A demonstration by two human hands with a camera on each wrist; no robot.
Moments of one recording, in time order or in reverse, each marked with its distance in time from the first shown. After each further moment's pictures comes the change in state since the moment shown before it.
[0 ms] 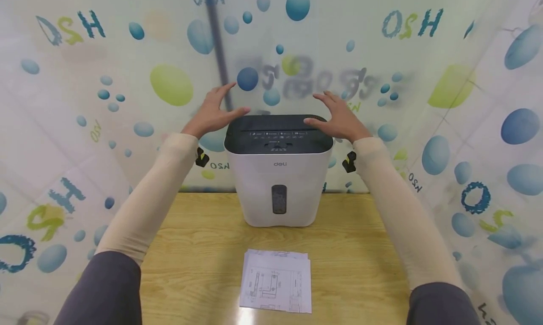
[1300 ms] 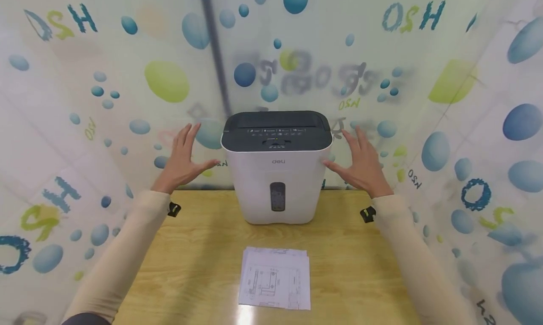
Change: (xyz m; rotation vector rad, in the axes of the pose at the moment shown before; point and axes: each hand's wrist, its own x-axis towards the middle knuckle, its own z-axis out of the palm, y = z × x) left_hand -0.111 -0.102 0.045 0.073 0.136 0.059; right_hand -0.105 0.061 0.068 -0.044 0.183 0.104
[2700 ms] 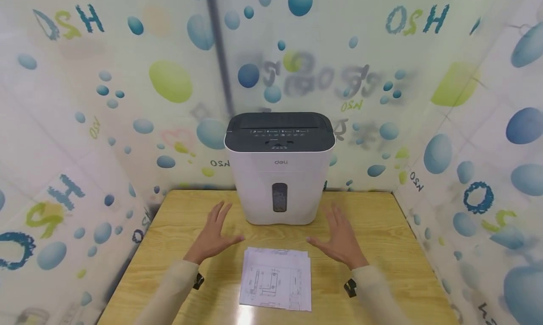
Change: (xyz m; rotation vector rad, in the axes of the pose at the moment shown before) left_hand -0.156 -0.013 0.154 -0.110 -0.232 -0.126; right_hand -0.137 0.013 0.156 0.064 -0.142 0.009
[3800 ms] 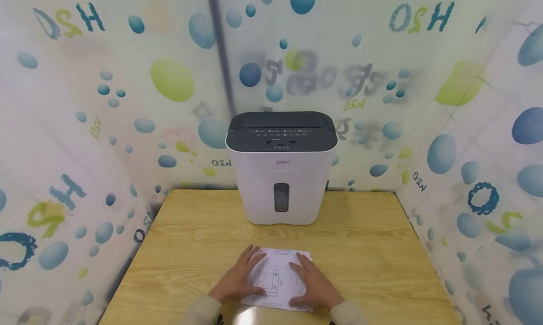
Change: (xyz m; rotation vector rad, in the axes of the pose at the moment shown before) left_hand -0.070 0.021 0.098 0.070 -0.237 0.217; right_hand -0.072 -0.029 0.096 0.067 -0.377 -0.181
